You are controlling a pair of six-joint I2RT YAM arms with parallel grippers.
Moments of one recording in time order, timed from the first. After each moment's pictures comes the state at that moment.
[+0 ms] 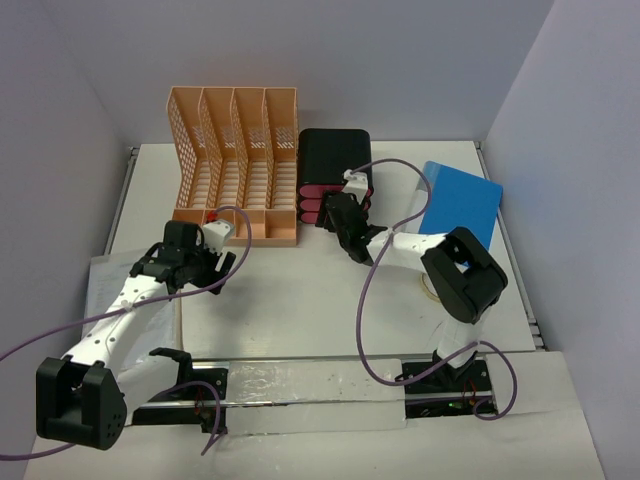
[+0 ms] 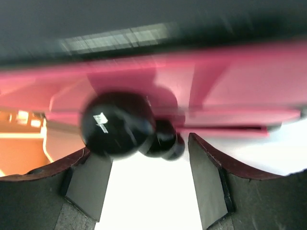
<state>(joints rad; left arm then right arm) -0.23 1.05 0.67 -0.57 0.07 0.29 0.66 1.79 0.99 0.31 0.50 0.53</state>
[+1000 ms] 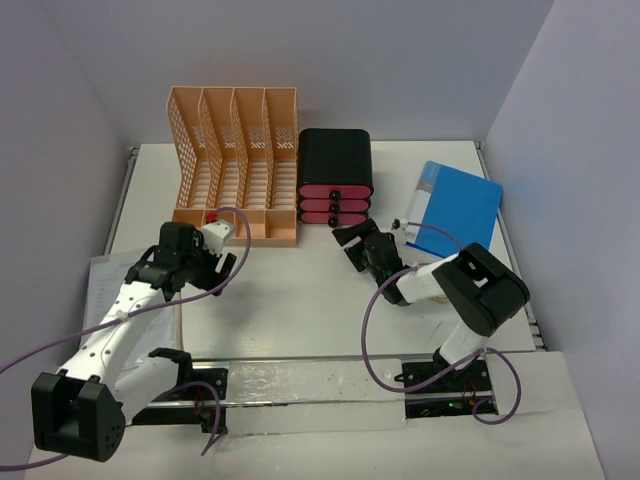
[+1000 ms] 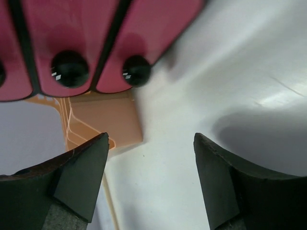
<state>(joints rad) -0.23 0.98 0.67 -0.59 0.14 0.31 0.59 1.65 0.47 0.76 0.26 1.33</state>
